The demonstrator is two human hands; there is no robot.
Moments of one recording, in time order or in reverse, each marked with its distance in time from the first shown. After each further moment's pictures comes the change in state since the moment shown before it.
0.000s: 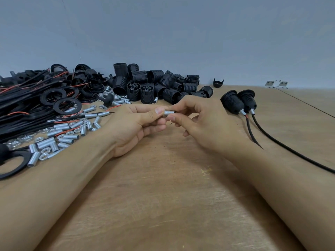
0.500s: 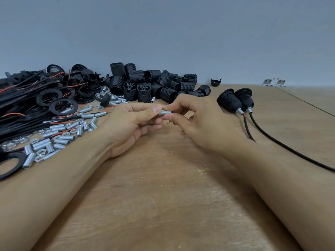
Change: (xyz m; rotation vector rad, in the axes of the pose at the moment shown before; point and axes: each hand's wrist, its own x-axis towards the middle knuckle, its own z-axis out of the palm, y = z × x) left_hand 0.001 -0.002 -0.001 0.044 -0.030 0.025; right_hand 0.002 -0.004 -0.002 -0.120 -0.016 -0.141
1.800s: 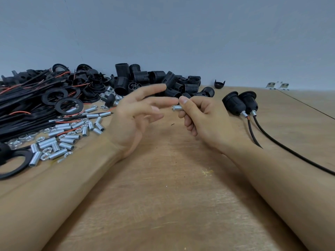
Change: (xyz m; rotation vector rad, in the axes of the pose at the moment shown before) left_hand -0.008 0.006 0.006 0.047 0.011 0.265; right_hand 0.004 0.014 0.011 0.276 0.139 0.398
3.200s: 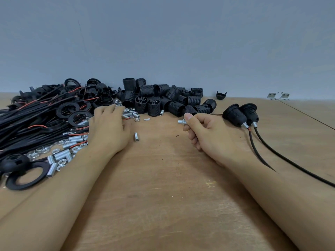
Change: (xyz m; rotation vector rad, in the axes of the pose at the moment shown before) left_hand 0.020 -0.011 -0.067 1.526 0.364 -0.068; right_hand -0.001 0.003 0.001 0.067 0.024 0.132
